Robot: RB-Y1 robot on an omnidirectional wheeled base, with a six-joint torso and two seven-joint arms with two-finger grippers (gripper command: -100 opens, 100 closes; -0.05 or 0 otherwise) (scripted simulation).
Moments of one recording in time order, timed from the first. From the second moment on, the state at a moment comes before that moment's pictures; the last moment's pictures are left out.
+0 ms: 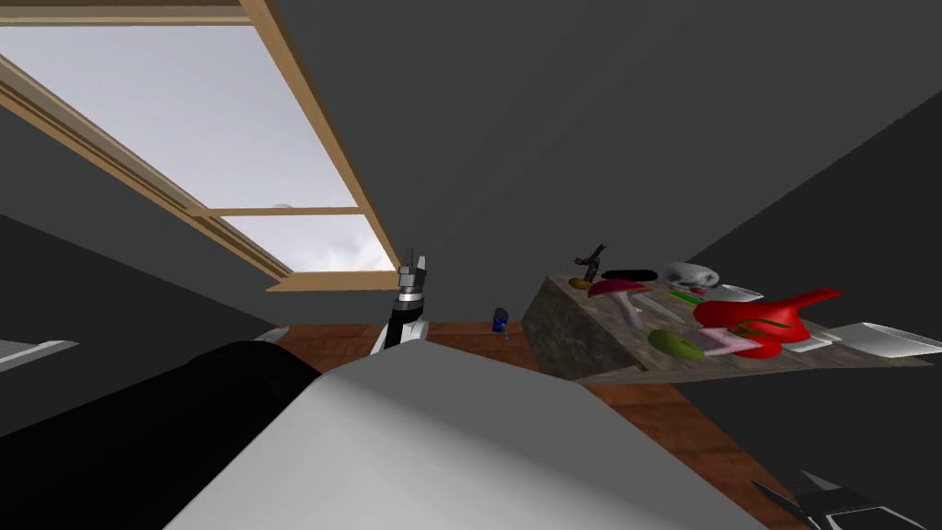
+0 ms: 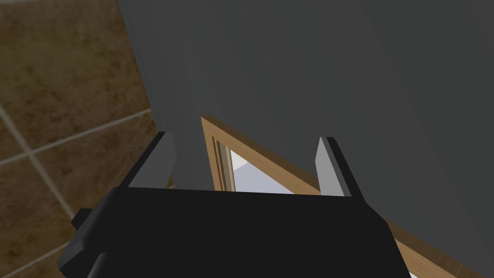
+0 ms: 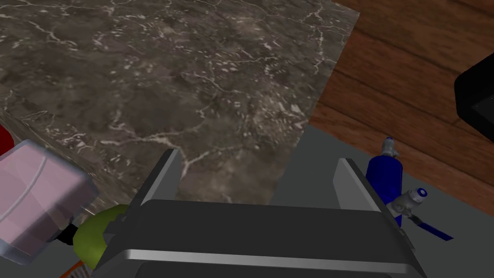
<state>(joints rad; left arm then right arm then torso) 0.46 -0.05 0.02 -2.29 -0.08 -0.52 -0.03 0.16 -1.42 1.03 -0.62 -0.13 -0.60 0.73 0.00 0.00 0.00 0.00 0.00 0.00</state>
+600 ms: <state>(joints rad) 0.46 -0.05 0.02 -2.29 -0.08 -0.52 -0.03 0.10 -1.46 1.09 -0.45 -0.13 -0.59 0.78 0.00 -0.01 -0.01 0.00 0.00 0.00</state>
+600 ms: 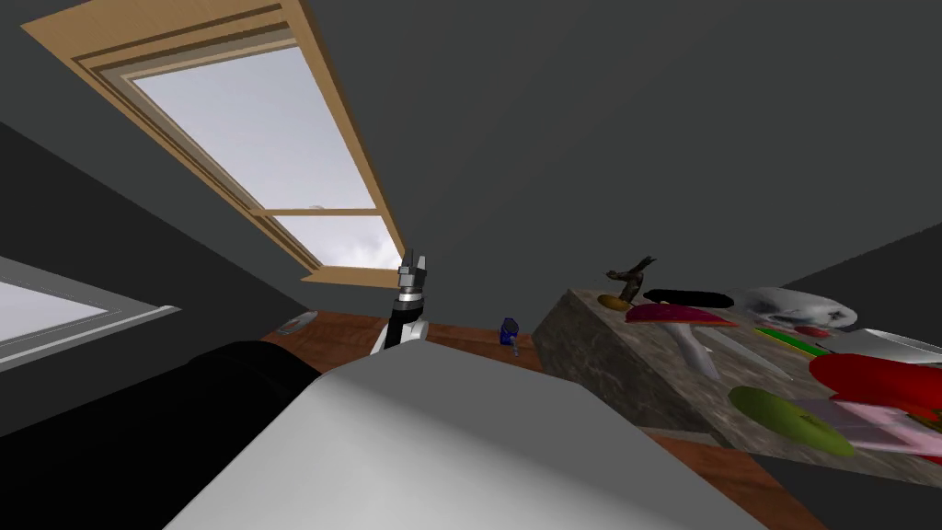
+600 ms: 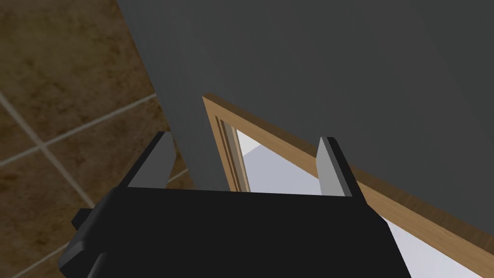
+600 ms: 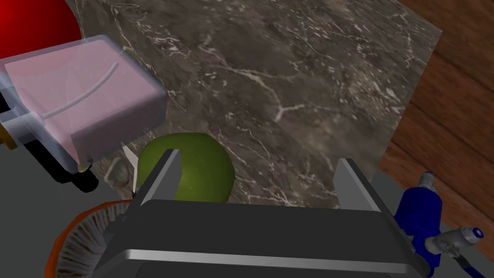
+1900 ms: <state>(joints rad) 0.46 -0.05 0.02 -2.29 -0.08 -0.52 -0.03 0.12 -1.48 1.07 -0.49 -0.14 -0.50 0.82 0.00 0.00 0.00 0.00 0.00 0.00</state>
